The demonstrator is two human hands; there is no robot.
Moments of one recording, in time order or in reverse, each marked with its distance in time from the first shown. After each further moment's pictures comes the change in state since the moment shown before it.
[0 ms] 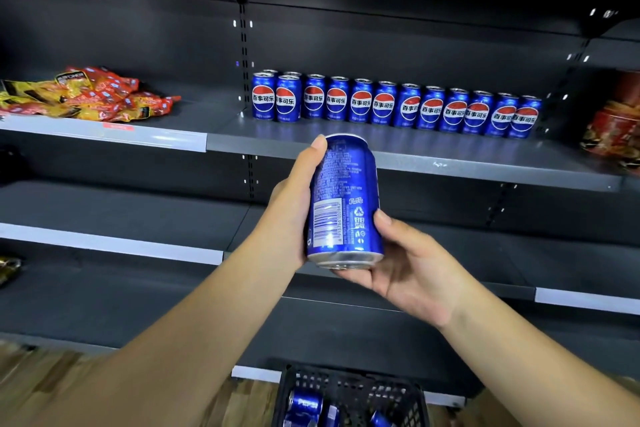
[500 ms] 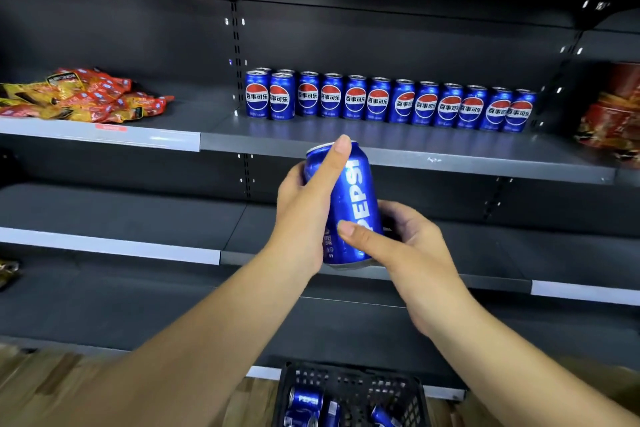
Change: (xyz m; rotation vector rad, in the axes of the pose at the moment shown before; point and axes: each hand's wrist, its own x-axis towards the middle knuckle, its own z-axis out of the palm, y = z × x) left_hand -0.014 -0.007 0.031 0.070 0.161 0.164; right_hand -0.016 0.006 0.016 -0.609 0.468 -0.368
